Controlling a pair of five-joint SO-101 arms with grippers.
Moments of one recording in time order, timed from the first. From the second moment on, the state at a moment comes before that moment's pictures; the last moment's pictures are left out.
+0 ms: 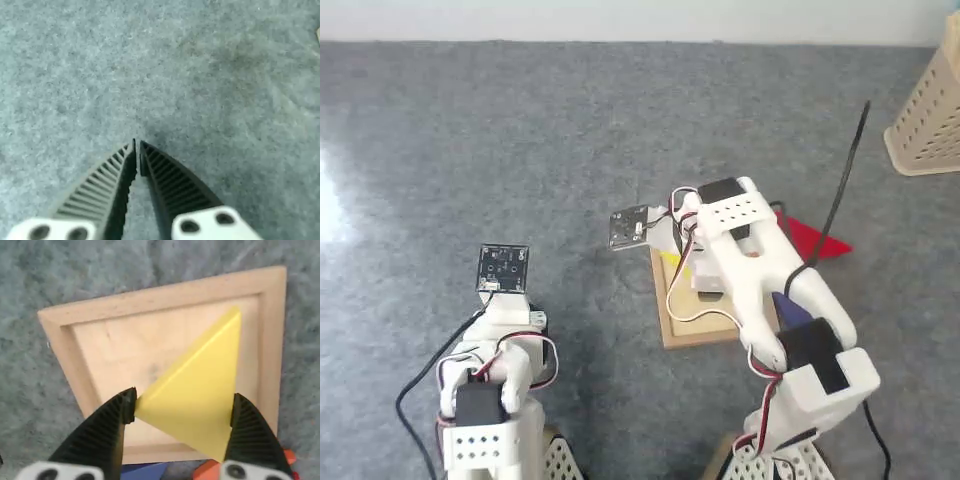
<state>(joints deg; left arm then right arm) -10.2 -103.3 97.2 72.0 -0.7 -24.2 7.9 17.5 75.0 67.5</state>
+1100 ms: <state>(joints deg) -10.2 -103.3 97.2 72.0 -0.7 -15.4 0.7 3.8 85.0 32.3</state>
